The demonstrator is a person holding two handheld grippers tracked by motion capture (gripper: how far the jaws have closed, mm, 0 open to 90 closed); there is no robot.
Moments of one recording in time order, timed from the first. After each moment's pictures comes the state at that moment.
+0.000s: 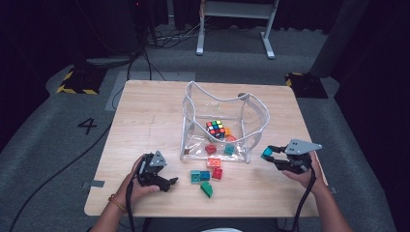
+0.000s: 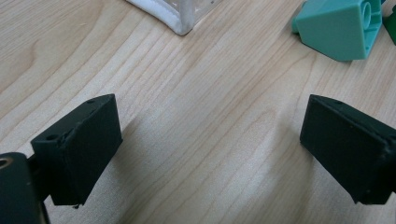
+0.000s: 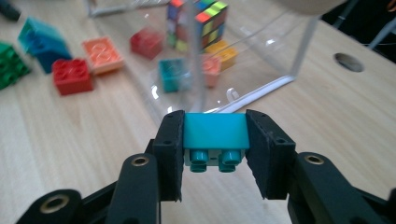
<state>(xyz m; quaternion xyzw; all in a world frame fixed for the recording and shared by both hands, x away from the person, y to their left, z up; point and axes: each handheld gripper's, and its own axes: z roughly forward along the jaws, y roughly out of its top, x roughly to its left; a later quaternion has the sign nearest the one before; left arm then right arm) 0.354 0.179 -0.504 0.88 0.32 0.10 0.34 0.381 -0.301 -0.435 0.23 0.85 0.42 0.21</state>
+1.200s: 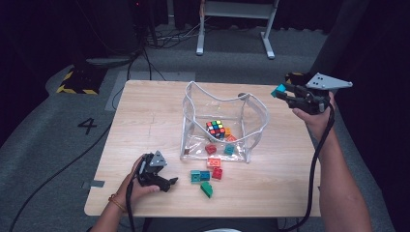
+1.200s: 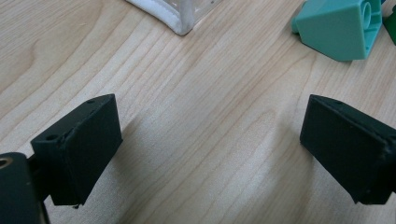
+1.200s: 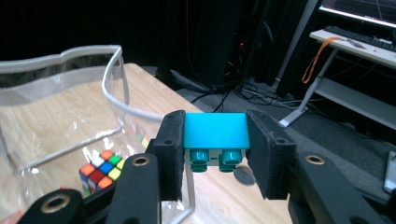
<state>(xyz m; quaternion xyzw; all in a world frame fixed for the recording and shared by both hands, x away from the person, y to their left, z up) 0.354 0.179 -0.504 0.88 0.32 0.10 0.34 0.469 -0.301 -0.287 0.27 0.77 0.51 0.28</state>
